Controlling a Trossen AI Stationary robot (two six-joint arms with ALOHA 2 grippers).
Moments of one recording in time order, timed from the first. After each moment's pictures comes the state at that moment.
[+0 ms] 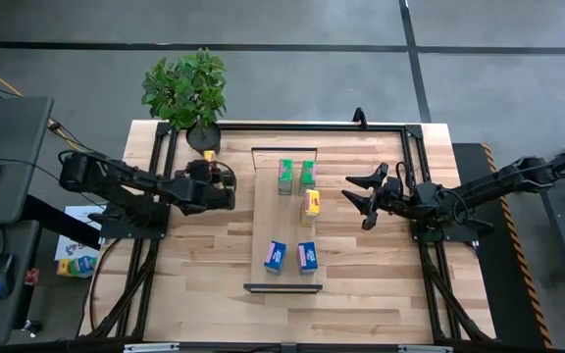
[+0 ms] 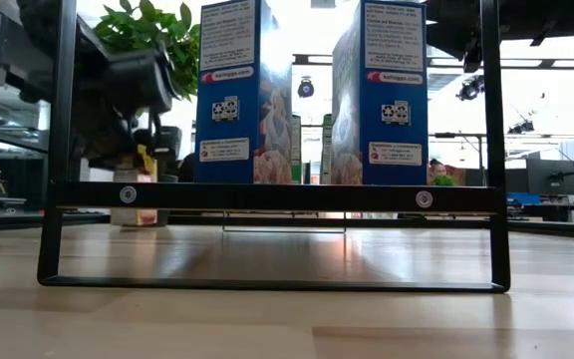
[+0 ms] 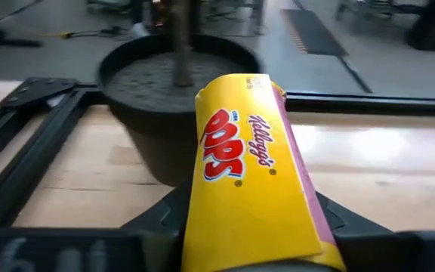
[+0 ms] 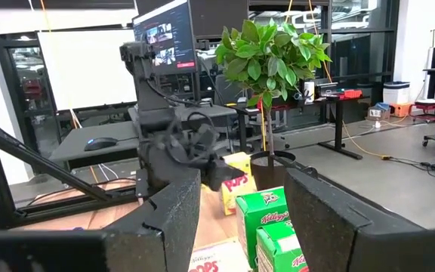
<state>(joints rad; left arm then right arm) 0.07 1.41 0.52 -0.43 -1.18 -1.37 0.24 0.81 0.29 0.68 0.54 0.00</state>
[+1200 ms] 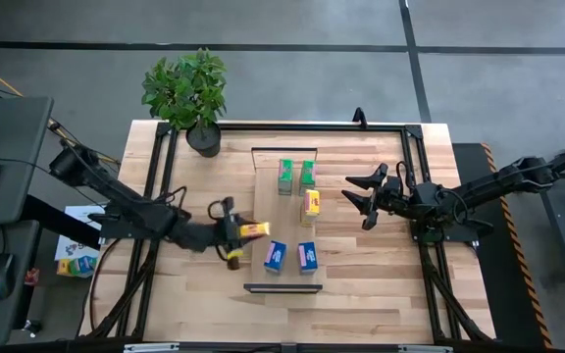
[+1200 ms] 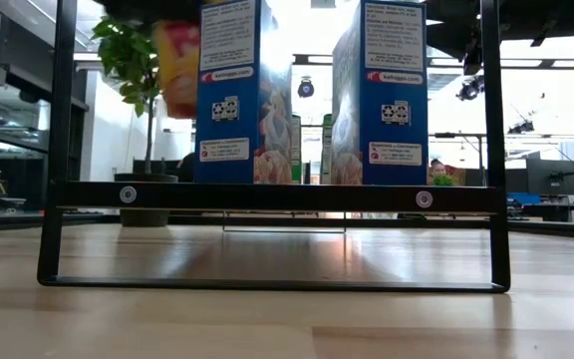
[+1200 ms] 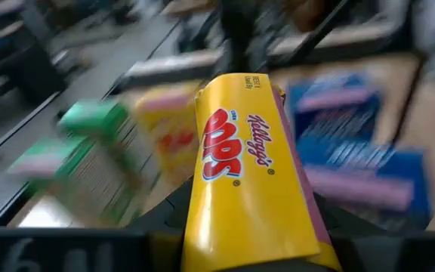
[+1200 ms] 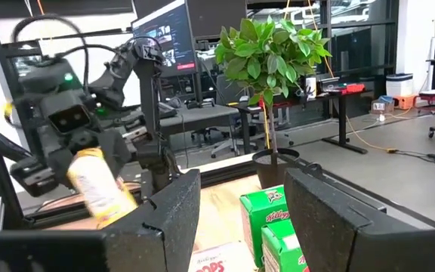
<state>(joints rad) -0.50 1.26 0.70 0.15 -0.71 -0.04 0.24 0.81 0.29 0.68 0.54 0.05</state>
